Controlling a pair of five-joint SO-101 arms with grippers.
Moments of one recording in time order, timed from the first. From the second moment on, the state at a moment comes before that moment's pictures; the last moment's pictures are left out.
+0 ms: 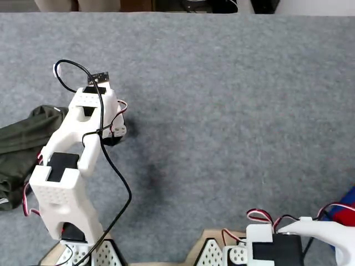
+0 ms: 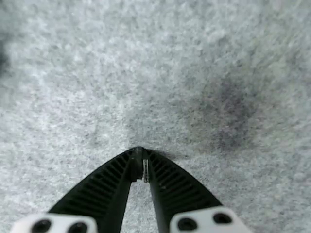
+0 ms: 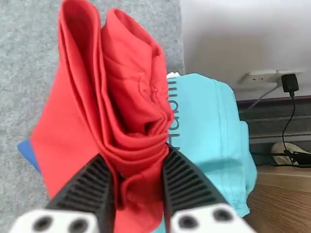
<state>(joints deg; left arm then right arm) 0.1 20.4 10.2 65.5 9.5 90.6 -21.4 18.2 61.2 -10.4</state>
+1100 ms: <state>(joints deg) 0.1 20.4 10.2 65.5 9.5 94.8 -21.4 21.6 61.2 -10.4</state>
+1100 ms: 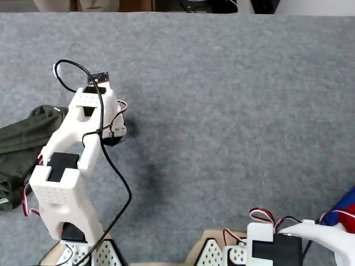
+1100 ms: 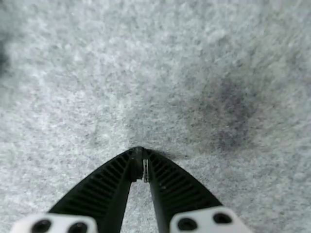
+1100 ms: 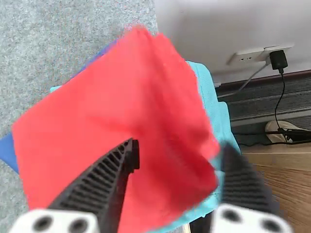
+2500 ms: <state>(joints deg) -52.5 13.7 -14.2 87.7 -1.2 -6.2 -15.3 7.4 83.0 -19.8</state>
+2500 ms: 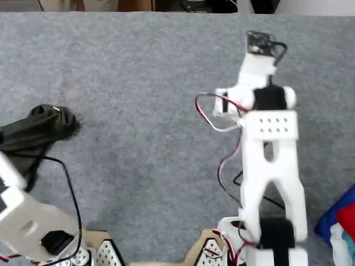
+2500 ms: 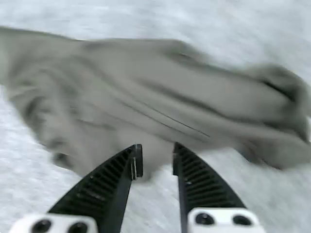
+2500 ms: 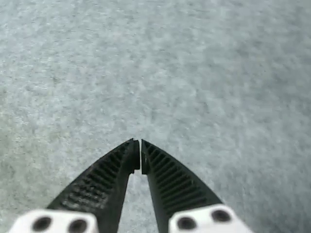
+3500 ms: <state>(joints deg) -50.1 48.5 -51.5 100.0 -5.6 -13.0 16.9 -25.9 93.2 -28.0</state>
